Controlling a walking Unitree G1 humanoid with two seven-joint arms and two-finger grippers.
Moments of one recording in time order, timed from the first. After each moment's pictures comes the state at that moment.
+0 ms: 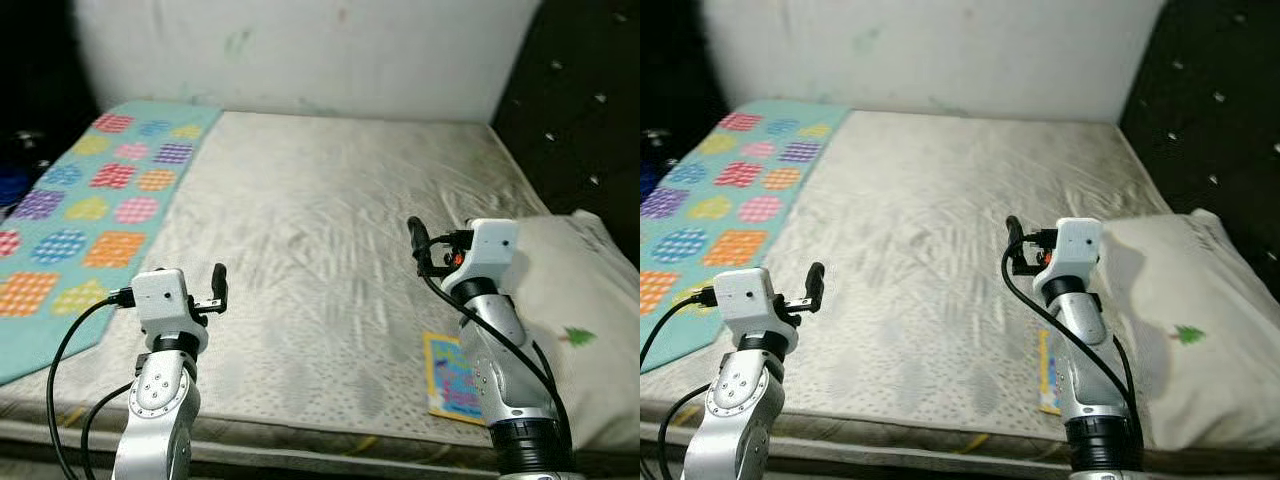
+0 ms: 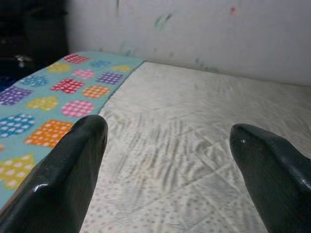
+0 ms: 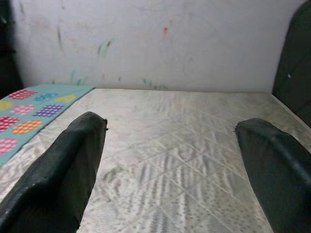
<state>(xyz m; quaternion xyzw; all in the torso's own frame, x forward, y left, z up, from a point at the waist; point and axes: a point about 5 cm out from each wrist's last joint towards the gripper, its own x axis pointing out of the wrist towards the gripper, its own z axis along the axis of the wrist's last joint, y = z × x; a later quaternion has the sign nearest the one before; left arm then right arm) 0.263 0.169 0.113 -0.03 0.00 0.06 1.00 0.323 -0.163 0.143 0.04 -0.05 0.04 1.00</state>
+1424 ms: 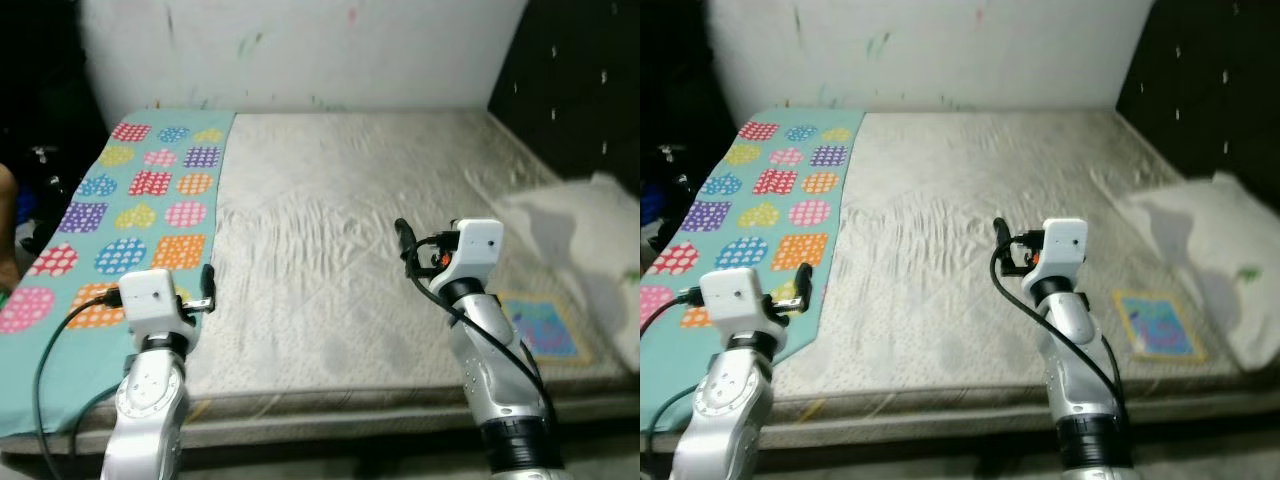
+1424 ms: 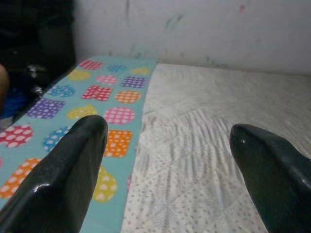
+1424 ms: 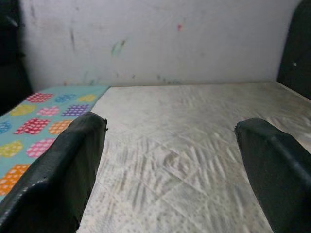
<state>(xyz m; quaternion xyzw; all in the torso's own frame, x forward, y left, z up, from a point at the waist) 0.266 0.165 0.111 -0.04 0.01 0.05 1.00 0.324 -0.165 0.136 0.03 -0.04 0.04 1.00</state>
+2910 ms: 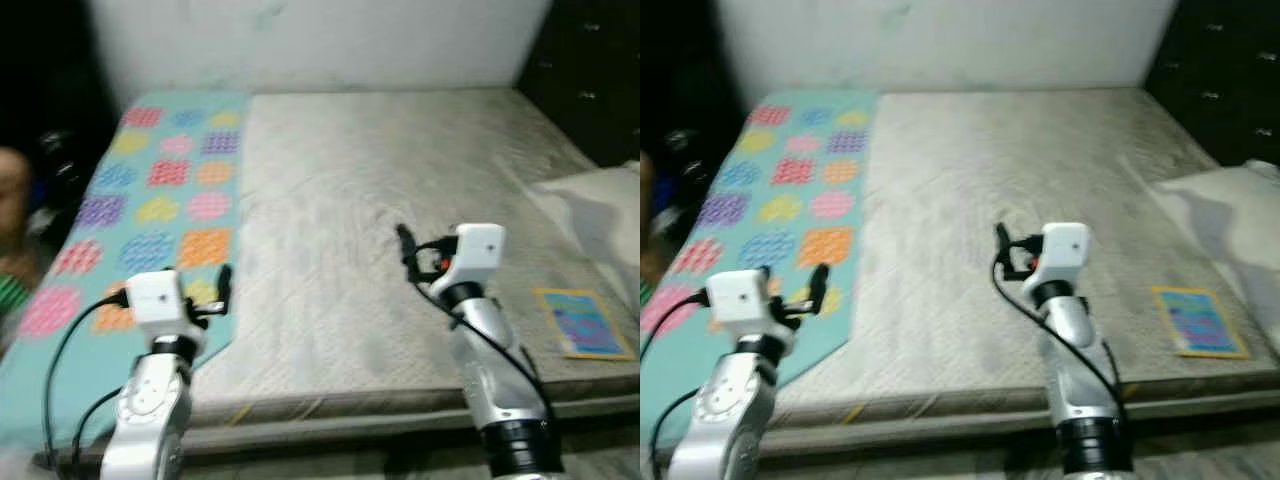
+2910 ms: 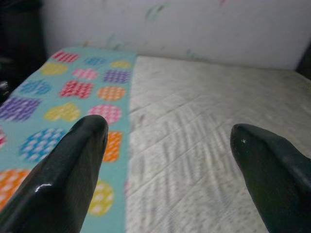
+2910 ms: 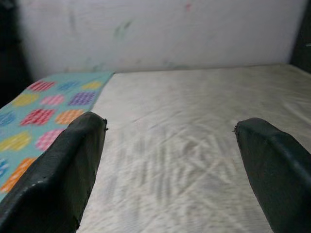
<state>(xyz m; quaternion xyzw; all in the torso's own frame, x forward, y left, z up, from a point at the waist) 0.259 0.168 0.117 -0.06 -0.01 0.01 1.00 0.324 -0.151 0.136 0.04 -0.04 0.06 1.00</state>
